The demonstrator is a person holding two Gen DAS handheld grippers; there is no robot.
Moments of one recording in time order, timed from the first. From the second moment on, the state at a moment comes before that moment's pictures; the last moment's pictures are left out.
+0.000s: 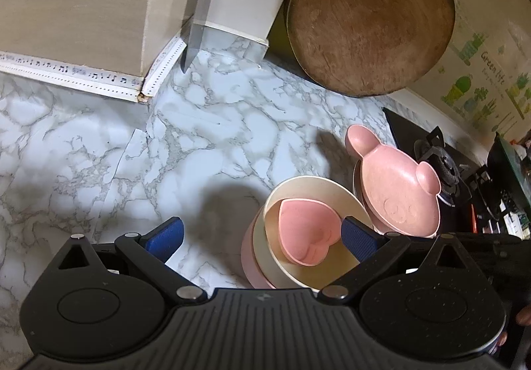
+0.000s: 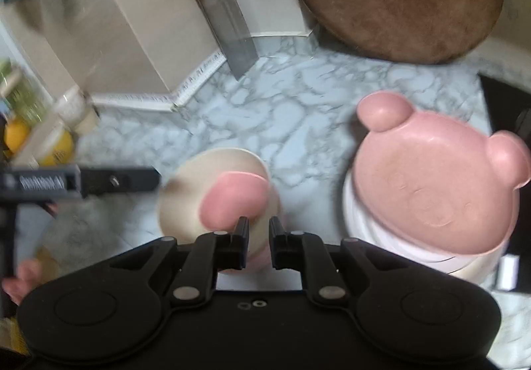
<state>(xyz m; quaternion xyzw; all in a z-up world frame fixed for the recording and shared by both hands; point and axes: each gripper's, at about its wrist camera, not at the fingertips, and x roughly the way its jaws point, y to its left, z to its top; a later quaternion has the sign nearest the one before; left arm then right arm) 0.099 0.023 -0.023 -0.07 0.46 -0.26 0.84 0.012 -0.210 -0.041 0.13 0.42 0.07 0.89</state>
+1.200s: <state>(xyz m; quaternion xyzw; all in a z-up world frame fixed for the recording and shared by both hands) 0.126 -0.009 -0.087 -0.11 0.57 -0.26 0.77 0.076 -0.204 -0.091 0.18 0.57 0.01 0.80</state>
